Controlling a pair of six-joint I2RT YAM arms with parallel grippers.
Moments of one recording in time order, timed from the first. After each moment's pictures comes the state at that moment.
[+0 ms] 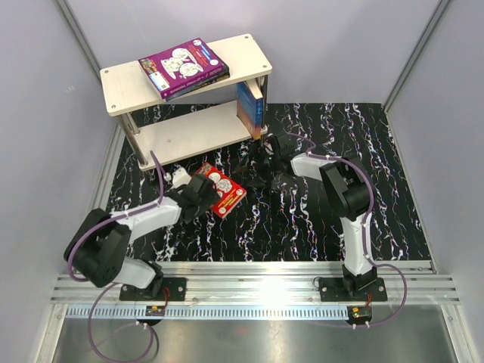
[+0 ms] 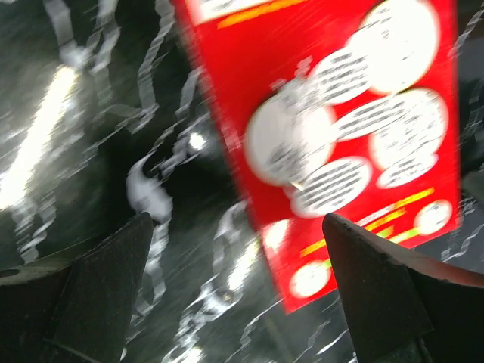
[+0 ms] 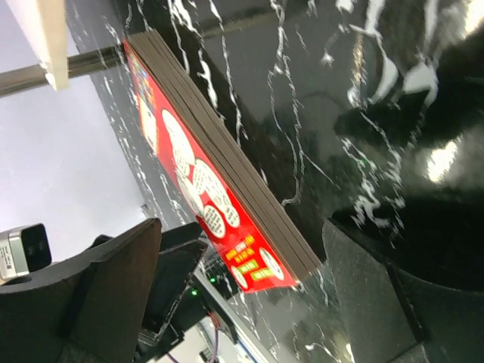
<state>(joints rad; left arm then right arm) -0.59 1.39 0.66 -0.30 -0.39 -1.13 0.48 2.13 1.35 -0.02 -0.58 0.97</state>
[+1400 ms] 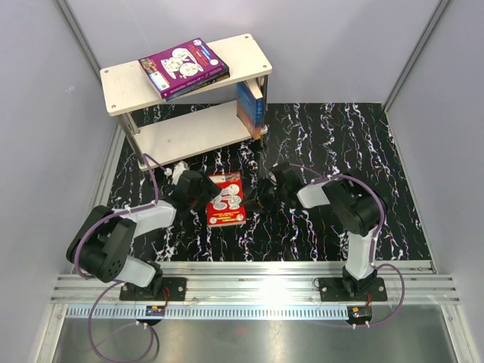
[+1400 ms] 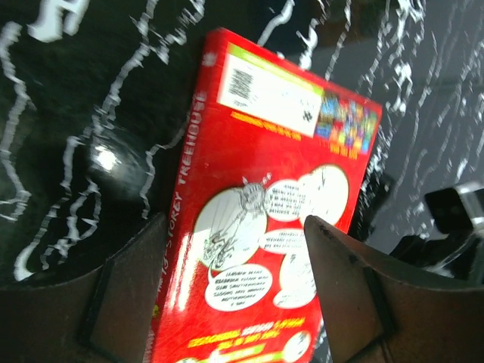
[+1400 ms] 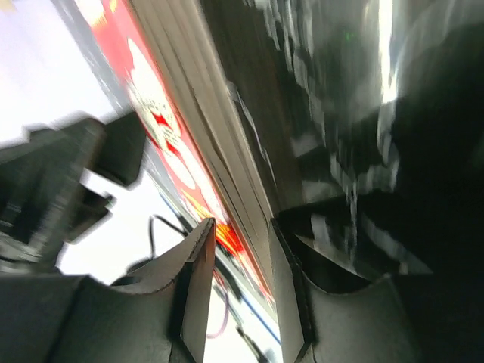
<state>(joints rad) -0.48 1.44 0.56 0.15 -0.14 -1.03 0.58 1.95 0.86 0.37 -0.57 1.21</state>
